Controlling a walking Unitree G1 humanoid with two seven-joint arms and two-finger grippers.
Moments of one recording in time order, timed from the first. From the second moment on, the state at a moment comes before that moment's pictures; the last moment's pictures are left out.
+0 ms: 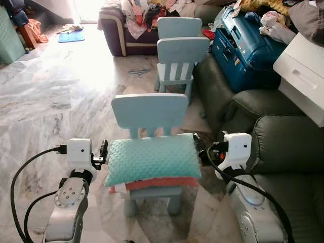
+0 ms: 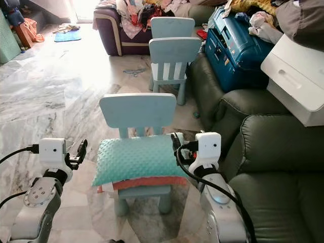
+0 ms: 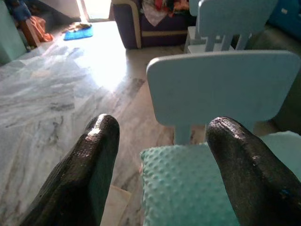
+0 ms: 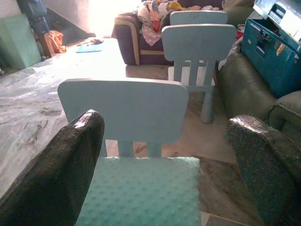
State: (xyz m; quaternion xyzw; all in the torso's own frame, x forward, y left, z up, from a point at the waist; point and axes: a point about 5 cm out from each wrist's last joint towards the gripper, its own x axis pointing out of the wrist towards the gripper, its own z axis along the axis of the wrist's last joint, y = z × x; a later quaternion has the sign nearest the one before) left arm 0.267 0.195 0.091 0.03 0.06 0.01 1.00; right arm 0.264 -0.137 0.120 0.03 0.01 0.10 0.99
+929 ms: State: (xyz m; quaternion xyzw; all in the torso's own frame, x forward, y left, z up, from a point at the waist) left arm 0.268 0.189 0.090 0.03 0.06 0.01 1.00; right arm 0.264 -0.136 0.120 0.03 0.01 0.10 0.99
